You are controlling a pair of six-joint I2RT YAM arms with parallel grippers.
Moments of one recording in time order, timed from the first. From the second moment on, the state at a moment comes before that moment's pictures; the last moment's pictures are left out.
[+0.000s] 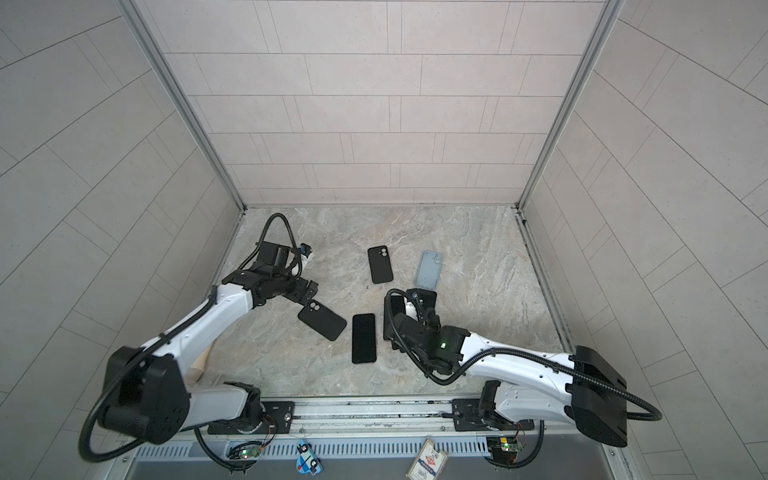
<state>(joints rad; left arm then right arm) -0.25 1.24 0.90 -0.56 0.04 0.18 1.06 1.15 0.68 -0.53 0.52 0.76</state>
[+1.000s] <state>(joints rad) -0.27 0.40 0.84 -0.84 0.09 -0.38 1.12 1.76 1.07 -0.56 0.17 0.86</state>
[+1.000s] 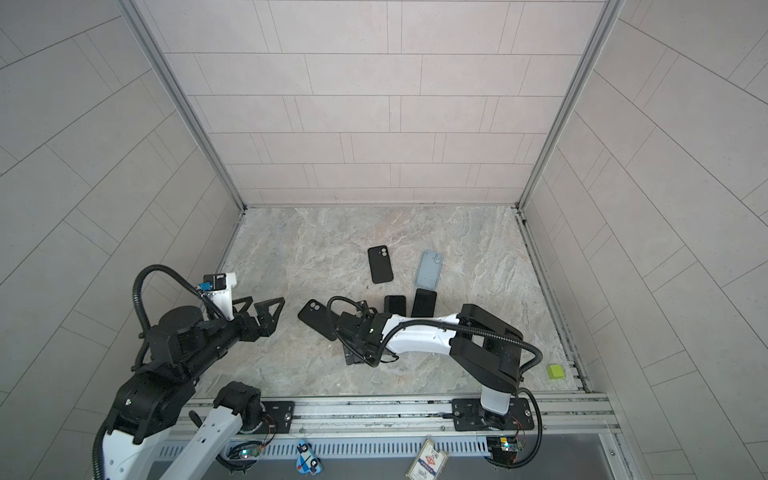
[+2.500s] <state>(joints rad) -0.27 0.70 0.69 -0.53 0.45 -0.56 1.19 1.44 1.10 -0.77 0.36 0.76</state>
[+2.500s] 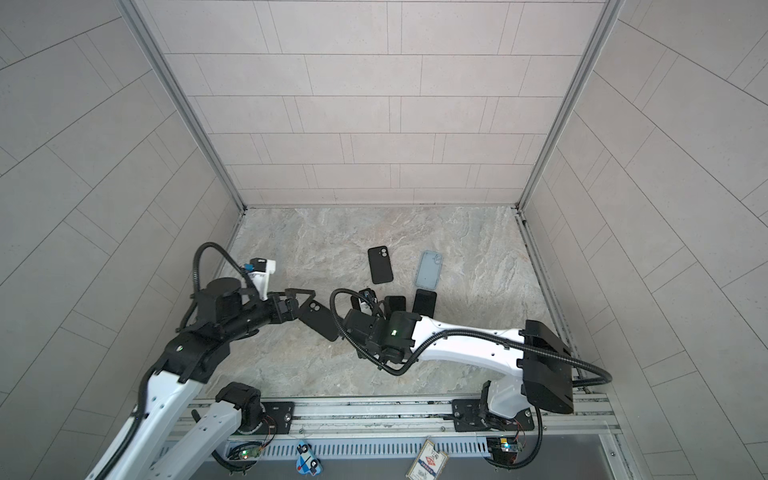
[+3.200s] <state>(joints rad) -0.47 0.97 0.54 -0.07 0.66 -0.84 1.19 1.24 0.96 -0.68 0.17 0.68</state>
